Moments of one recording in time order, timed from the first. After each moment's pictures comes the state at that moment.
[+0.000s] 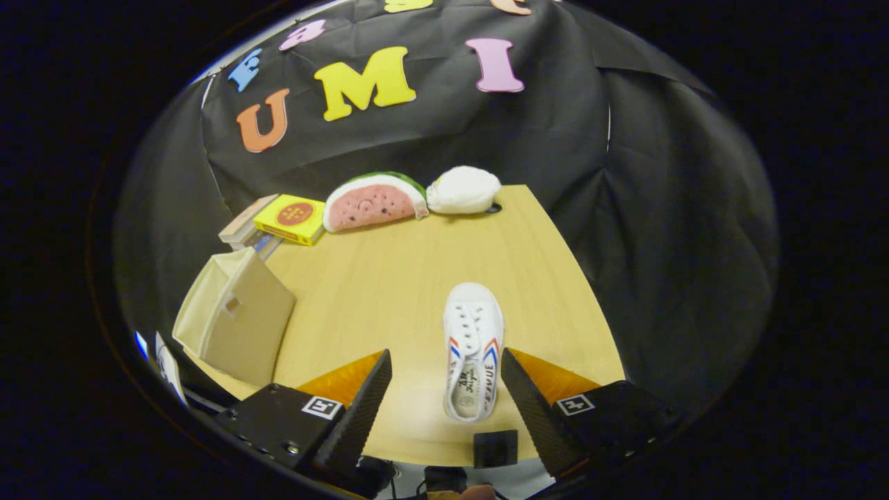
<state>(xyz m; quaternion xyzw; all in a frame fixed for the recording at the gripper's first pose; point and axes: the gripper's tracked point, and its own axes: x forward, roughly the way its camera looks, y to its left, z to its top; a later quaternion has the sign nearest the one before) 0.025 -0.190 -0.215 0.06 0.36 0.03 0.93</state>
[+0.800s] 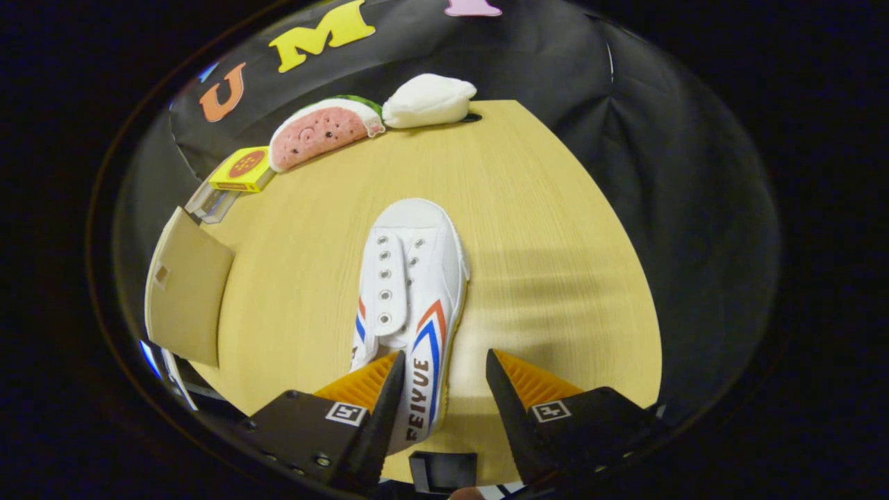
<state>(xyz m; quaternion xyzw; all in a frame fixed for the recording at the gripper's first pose) 0.075 -0.218 -0.324 0.10 0.48 0.05 0.87</state>
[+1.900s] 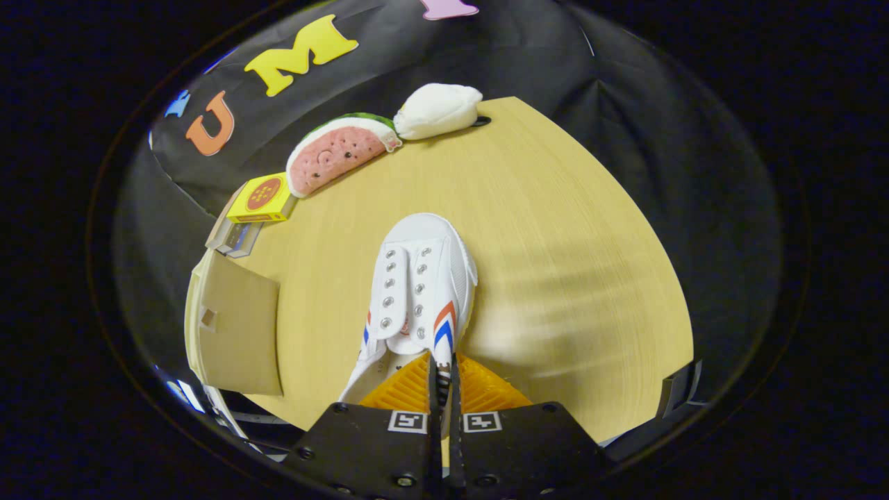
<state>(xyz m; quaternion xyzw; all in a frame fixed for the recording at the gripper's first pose) 0.056 -0.154 -0.260 0.16 0.47 0.06 0.86</state>
